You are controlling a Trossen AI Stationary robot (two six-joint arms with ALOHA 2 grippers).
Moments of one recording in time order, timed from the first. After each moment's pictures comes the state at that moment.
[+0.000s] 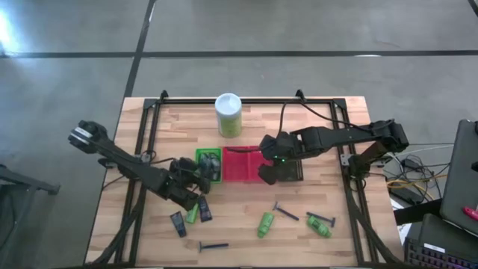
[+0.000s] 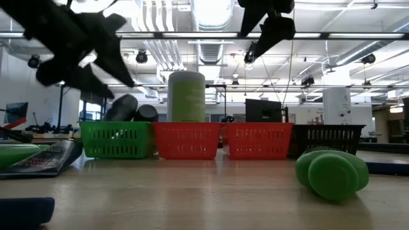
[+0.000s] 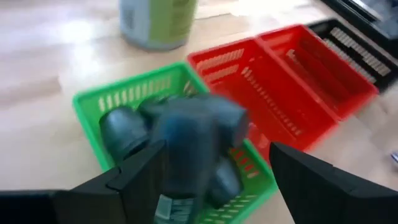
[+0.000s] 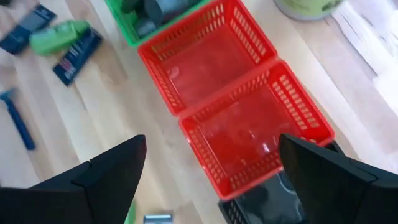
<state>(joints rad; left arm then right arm) -0.50 1.34 0.77 -0.56 -0.89 -1.43 0.11 1.59 1.47 -0.96 0.16 0.63</state>
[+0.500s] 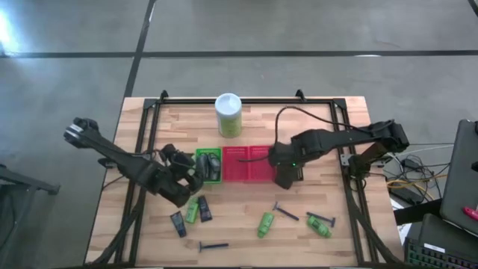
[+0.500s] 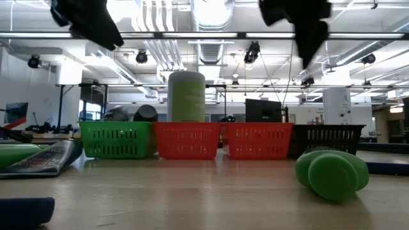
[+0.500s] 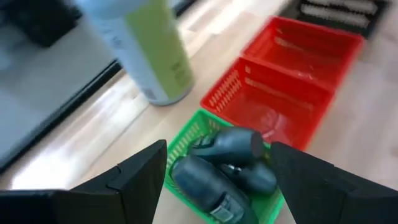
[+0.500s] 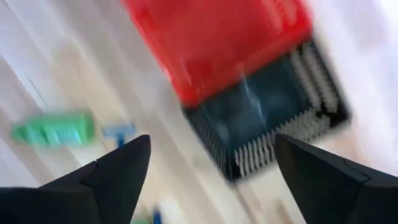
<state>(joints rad) -0.52 1.25 1.05 -1.01 -0.88 -0.96 0.13 1.58 1.44 -1.29 0.06 0.69</state>
